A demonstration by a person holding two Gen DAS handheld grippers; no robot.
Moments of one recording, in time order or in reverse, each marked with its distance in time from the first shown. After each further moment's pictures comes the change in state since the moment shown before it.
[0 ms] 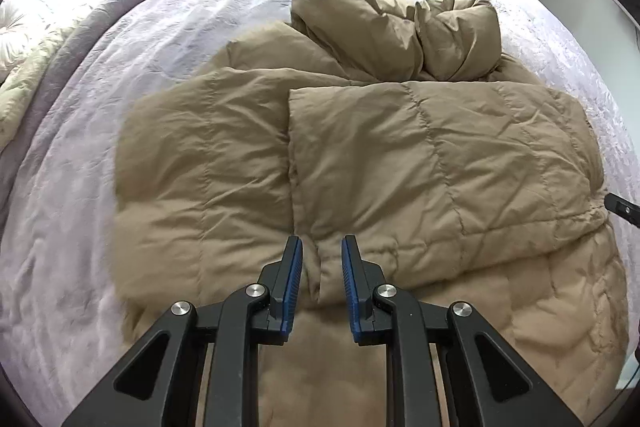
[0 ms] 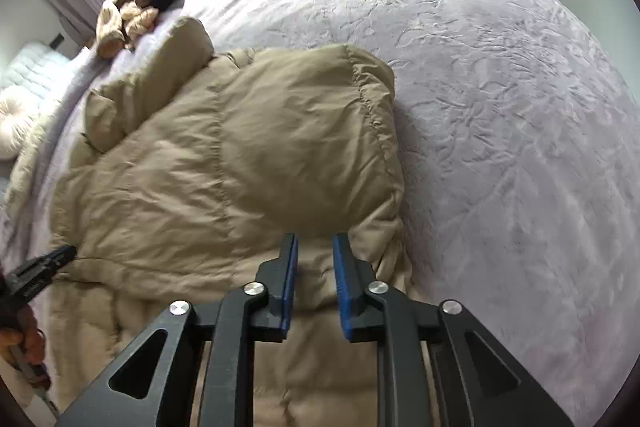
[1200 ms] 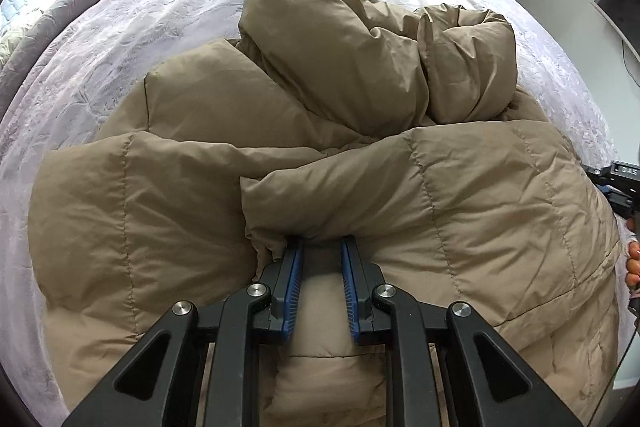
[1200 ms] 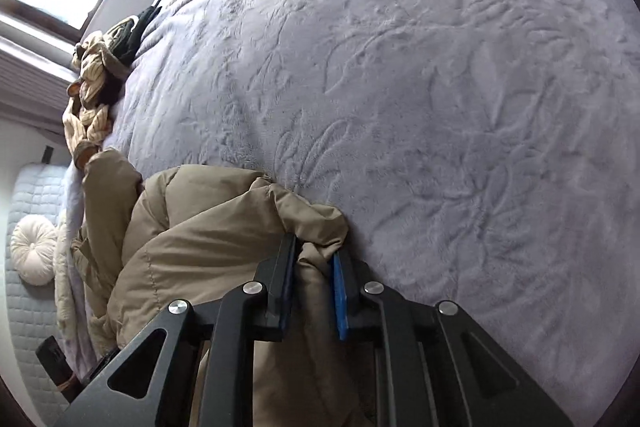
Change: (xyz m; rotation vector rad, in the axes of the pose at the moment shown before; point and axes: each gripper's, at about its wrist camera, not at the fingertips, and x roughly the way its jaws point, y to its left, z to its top) left arm 0.072 -0.004 0.059 0.013 -0.014 -0.137; right arm 0.078 -0.071 0.080 0.358 0.015 0.123
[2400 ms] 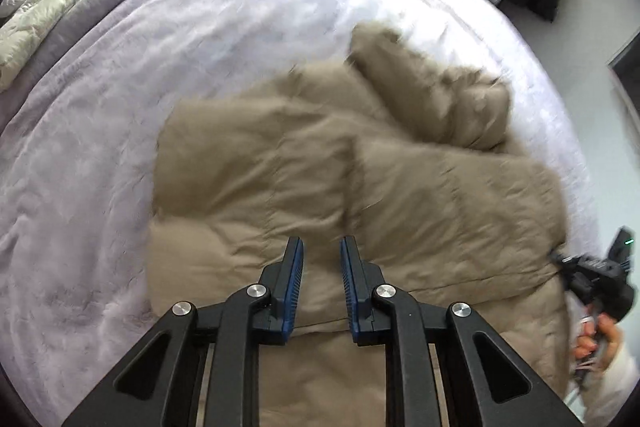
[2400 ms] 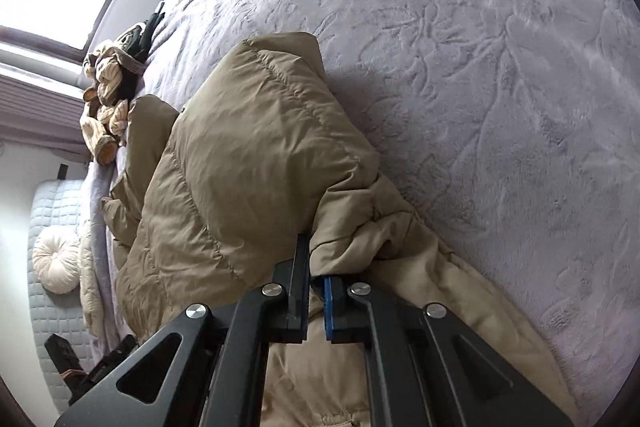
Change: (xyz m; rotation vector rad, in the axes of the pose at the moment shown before) left arm -0.100 0.055 -0.037 -0.188 -0.047 -0.051; right arm -0.041 0.003 -0.089 0.117 0.023 0.085
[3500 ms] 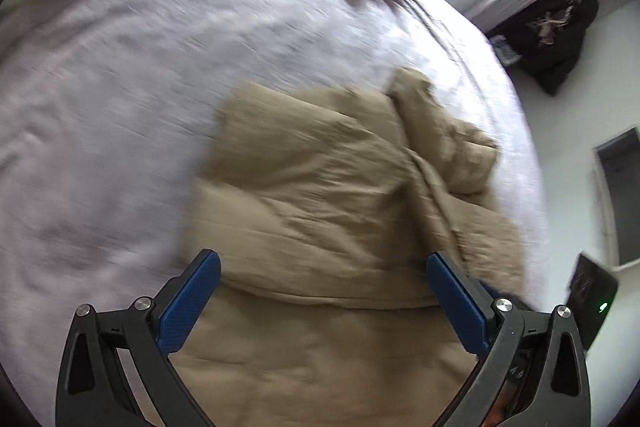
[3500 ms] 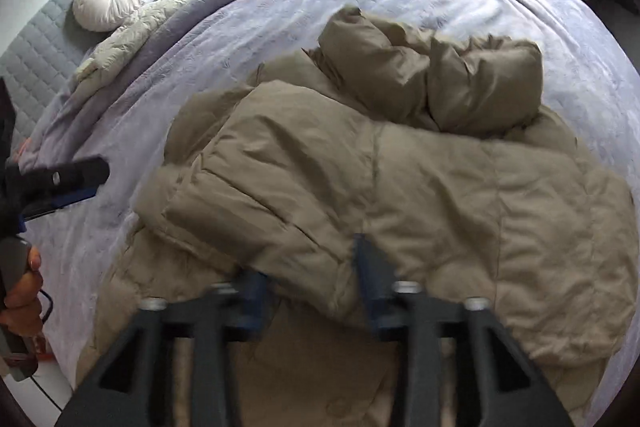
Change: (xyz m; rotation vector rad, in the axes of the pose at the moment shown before) left arm -0.030 0.067 -0.014 -0.267 0.005 -0.173; right arm 0.067 0.262 -0.143 -0.907 0.125 -0.058
